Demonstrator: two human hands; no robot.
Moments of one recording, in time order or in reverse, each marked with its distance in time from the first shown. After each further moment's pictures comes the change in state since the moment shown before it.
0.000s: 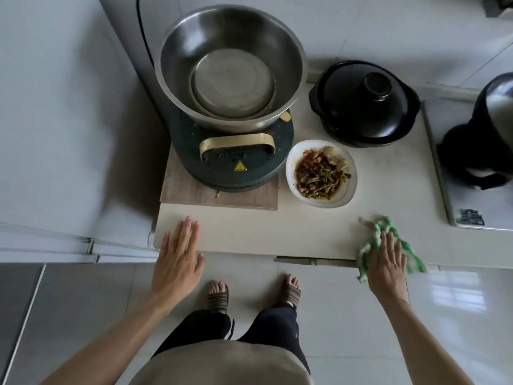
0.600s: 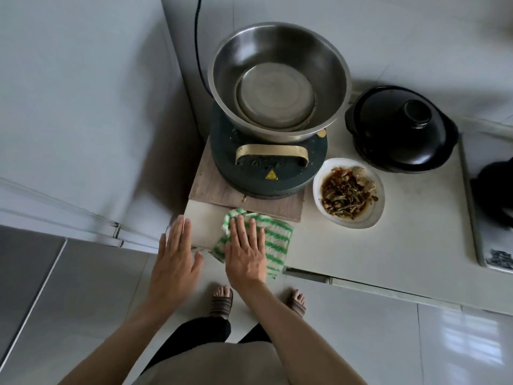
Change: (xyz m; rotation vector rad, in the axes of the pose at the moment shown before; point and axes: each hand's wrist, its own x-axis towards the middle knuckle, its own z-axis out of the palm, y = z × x) left_hand -0.028 -0.013 -0.029 -0.221 0.136 -0.228; right_hand -0.103 -0.288 0.127 -0.101 -0.164 -0.677
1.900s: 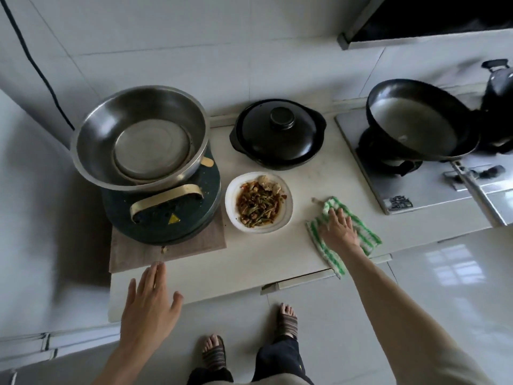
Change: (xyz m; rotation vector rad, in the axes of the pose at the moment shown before) left_hand 0.036 0.095 -0.013 0.260 -0.196 0.111; right_hand -0.047 0.342 -0.161 0.212 -0.059 0.786
